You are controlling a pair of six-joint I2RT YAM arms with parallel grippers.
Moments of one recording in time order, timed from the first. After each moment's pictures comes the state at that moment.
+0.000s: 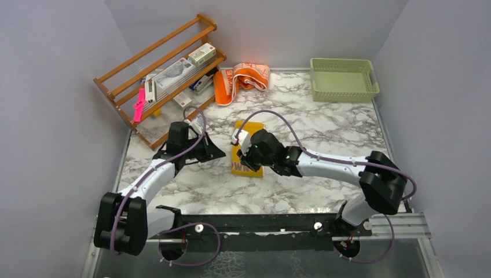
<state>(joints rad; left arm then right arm) -0.16 1.14 0.54 -0.09 0.66 -0.63 1.01 1.50 0.93 -0.03 -0.07 -0.12</state>
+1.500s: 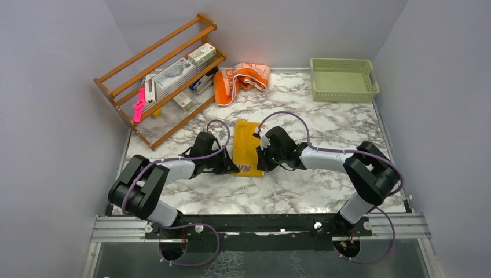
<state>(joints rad) -0.45 1.49 0.48 0.18 0.51 -0.73 0.77 1.67 0.82 -0.01 -0.23 0.20</state>
